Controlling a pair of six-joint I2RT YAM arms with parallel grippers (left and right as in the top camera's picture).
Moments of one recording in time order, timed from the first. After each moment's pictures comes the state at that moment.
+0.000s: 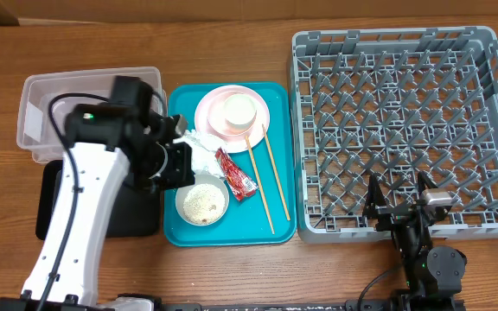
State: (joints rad) left arm -0.12 1.48 1.41 -1.44 0.40 -0.18; right arm 0.01 0.01 0.02 -0.03 -0.08 0.12
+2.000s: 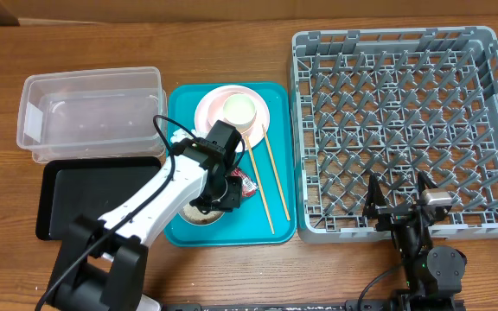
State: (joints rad) left arm -0.47 1.66 1.03 -0.92 0.16 -0.40; right arm 0.01 0.01 0.02 -0.03 -0.08 0.12
